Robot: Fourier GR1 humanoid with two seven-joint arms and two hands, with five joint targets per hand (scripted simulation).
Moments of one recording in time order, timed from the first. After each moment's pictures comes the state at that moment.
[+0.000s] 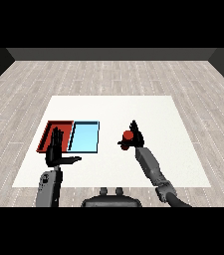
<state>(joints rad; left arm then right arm) 0.03 0.06 0.09 -1.67 0.09 -0.05 -0.33 -0.58 0.00 0.00 -0.62 -0.31 0.00 -0.55</state>
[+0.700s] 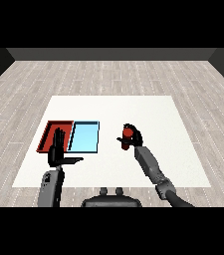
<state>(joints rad) 0.03 0.05 0.08 -1.63 0.08 -0.04 -0.37 -0.63 -0.01 0.03 -0.55 -0.32 -0.07 -0.56</state>
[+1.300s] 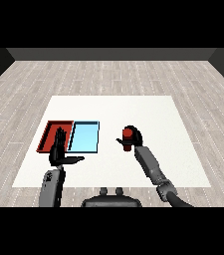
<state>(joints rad) 0.02 0.04 0.07 -1.63 0.06 -0.03 -0.37 -0.60 -0.02 0.07 -0.64 -0.24 -0.15 -0.54</state>
